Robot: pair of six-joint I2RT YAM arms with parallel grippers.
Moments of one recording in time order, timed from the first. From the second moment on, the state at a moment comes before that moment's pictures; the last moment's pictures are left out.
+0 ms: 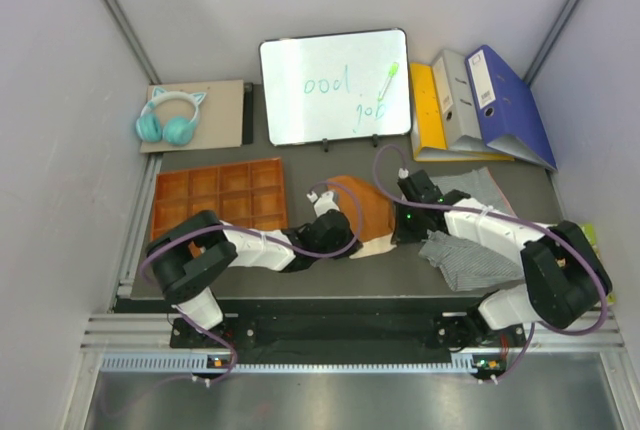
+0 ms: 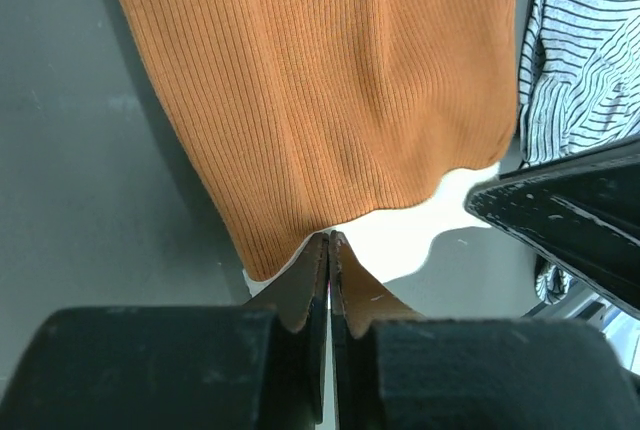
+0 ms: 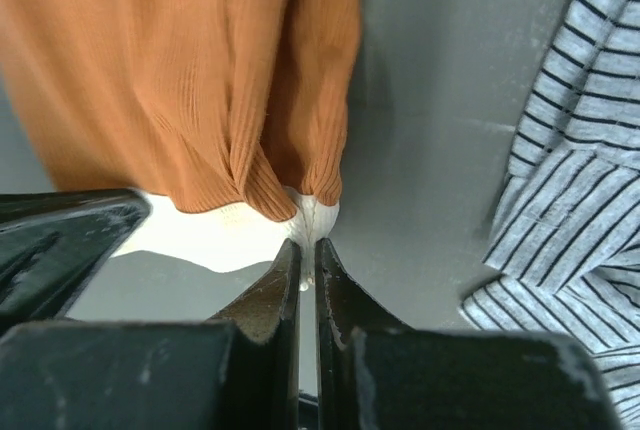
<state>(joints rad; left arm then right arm) -1.01 1.67 0.69 0.27 -0.17 -1.11 0.56 1.40 0.73 -0.46 -0.07 0.56</state>
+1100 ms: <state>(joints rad) -1.06 1.64 0.76 0.15 -0.23 -1.07 0.71 1.40 0.82 -0.61 0.12 0.59</state>
